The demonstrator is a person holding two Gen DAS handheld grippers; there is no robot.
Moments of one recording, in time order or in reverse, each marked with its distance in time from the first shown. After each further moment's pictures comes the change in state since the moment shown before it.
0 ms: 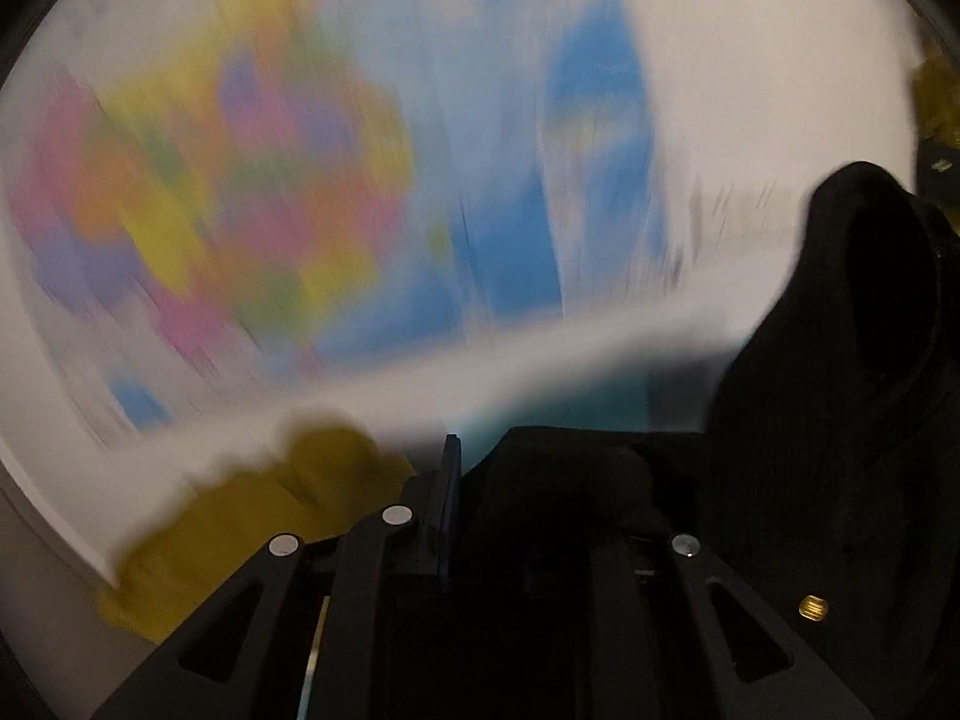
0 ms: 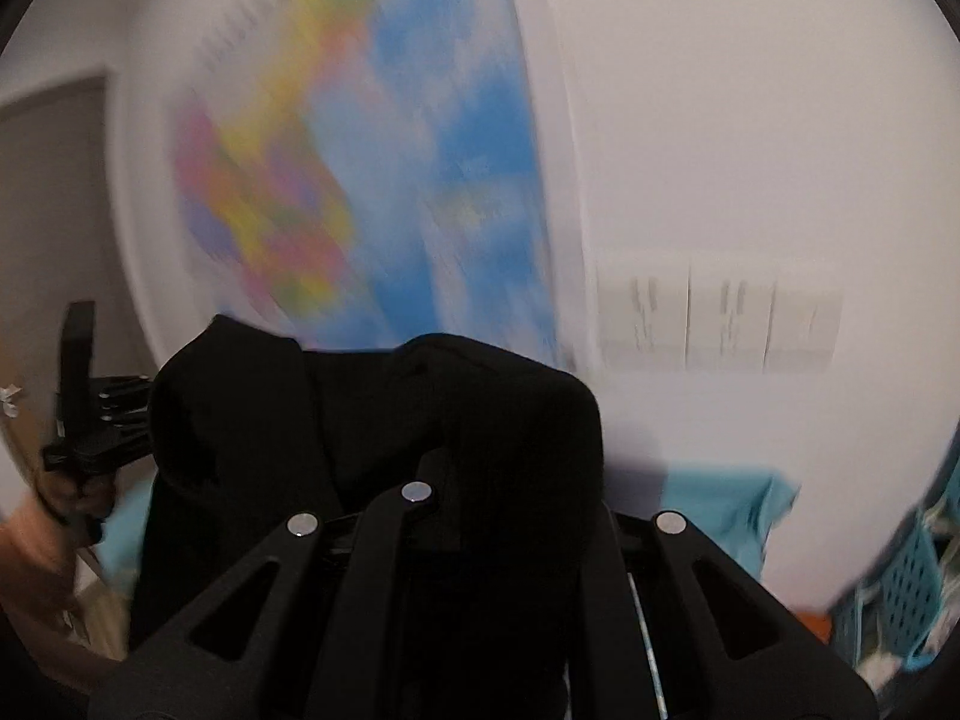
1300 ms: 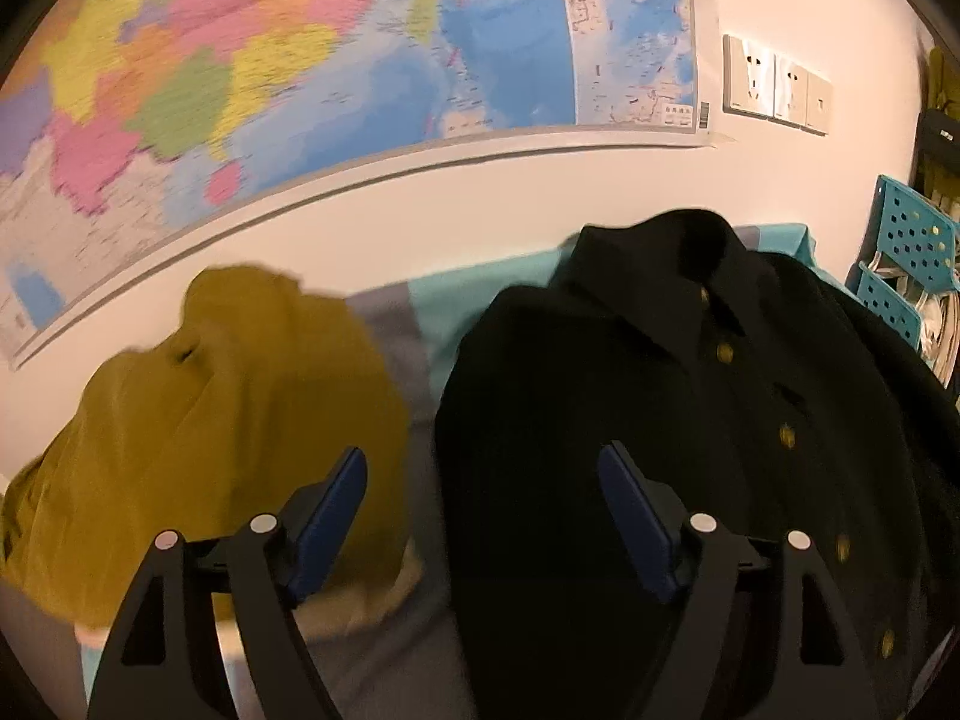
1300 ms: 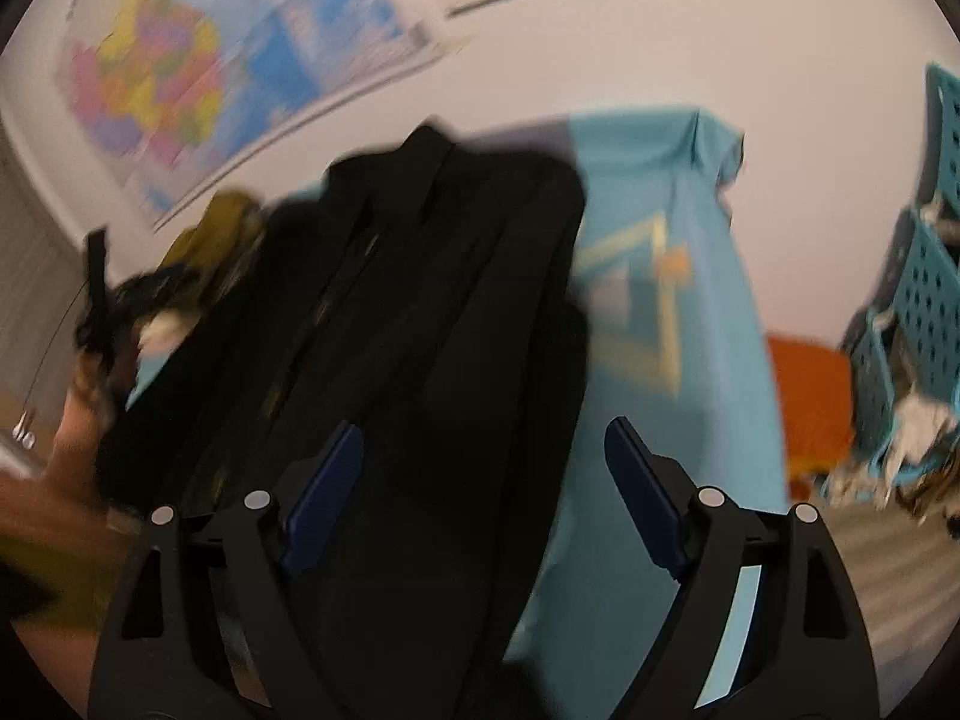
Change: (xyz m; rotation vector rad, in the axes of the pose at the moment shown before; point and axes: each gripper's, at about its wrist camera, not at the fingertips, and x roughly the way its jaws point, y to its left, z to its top) left arm 0.076 0.060 -0.107 -0.019 0.108 -0.119; right arm -0.042 -0.053 -0.165 0.271 0.415 0.001
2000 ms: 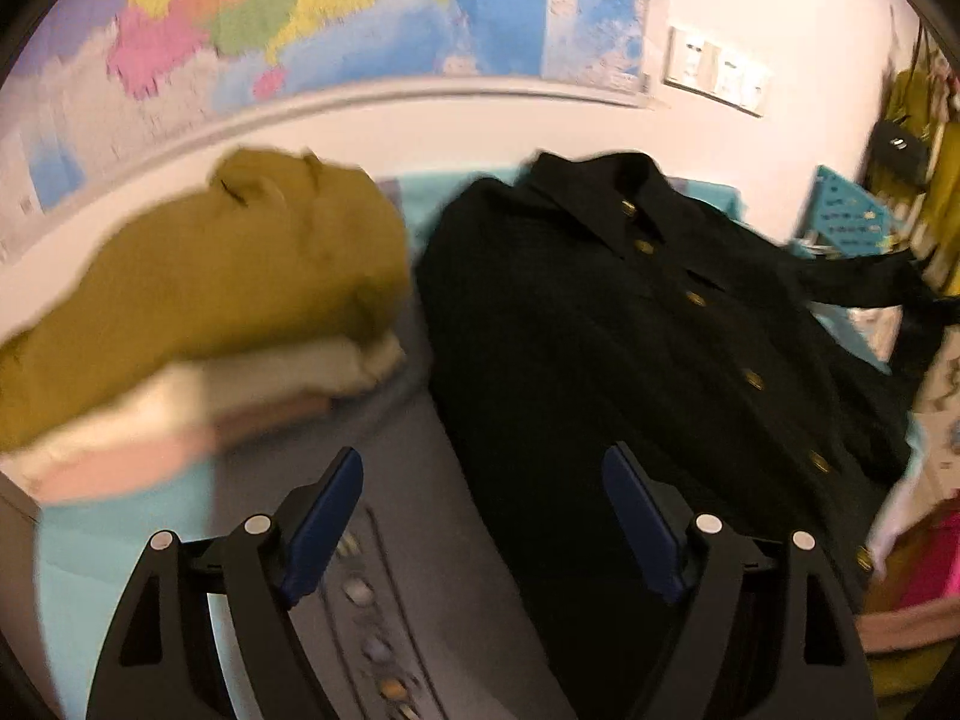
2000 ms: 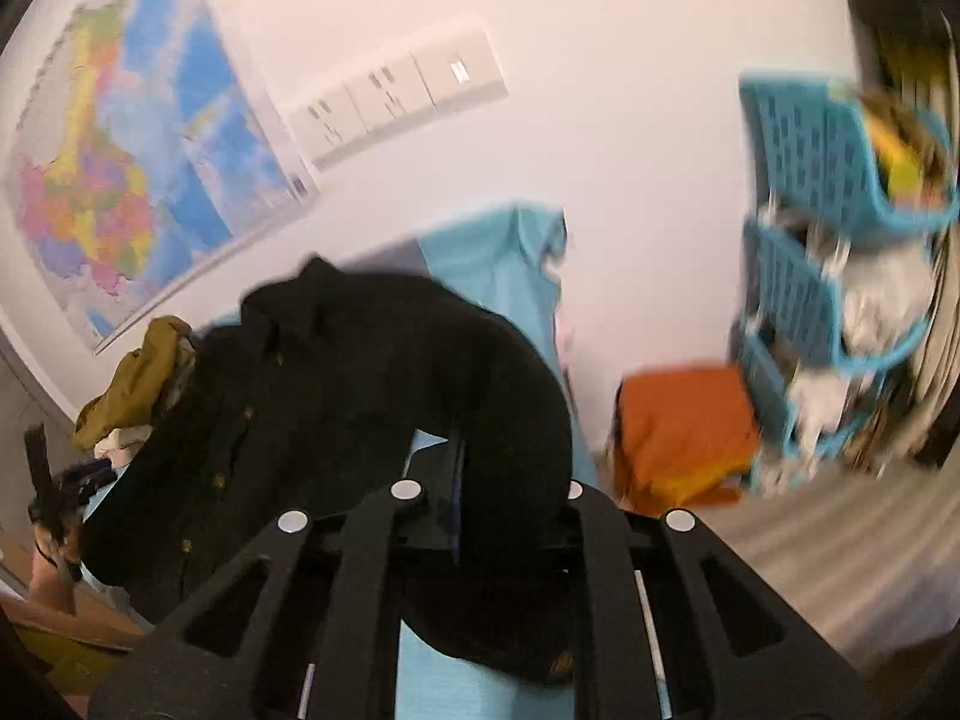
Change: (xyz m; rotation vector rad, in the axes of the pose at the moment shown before) left arm -0.061 0.010 -0.091 -0.066 0.083 -0.207; right arm -0.076 -0.060 -0.024 0.206 -0.238 -0.204
